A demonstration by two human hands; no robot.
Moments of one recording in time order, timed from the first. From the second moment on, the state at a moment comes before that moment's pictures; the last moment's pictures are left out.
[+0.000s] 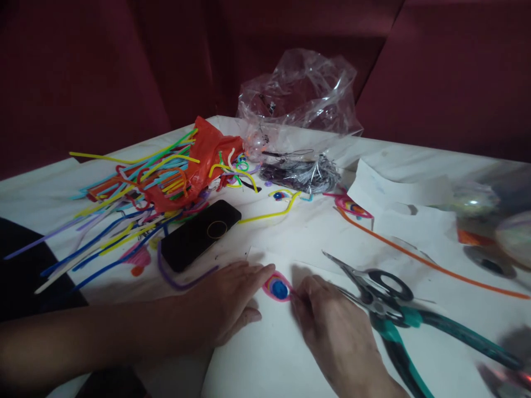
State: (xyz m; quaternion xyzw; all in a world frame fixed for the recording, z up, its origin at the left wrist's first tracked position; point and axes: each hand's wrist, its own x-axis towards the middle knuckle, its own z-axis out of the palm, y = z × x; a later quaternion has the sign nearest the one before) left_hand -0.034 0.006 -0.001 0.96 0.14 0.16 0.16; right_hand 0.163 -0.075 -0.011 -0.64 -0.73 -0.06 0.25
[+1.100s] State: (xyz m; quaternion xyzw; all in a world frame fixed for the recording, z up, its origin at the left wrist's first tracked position) left_hand -0.044 -0.016 -0.012 0.98 0.17 0.10 0.05; right_hand 0.162 -0.077 -0.011 -0.61 -0.76 -0.09 0.23
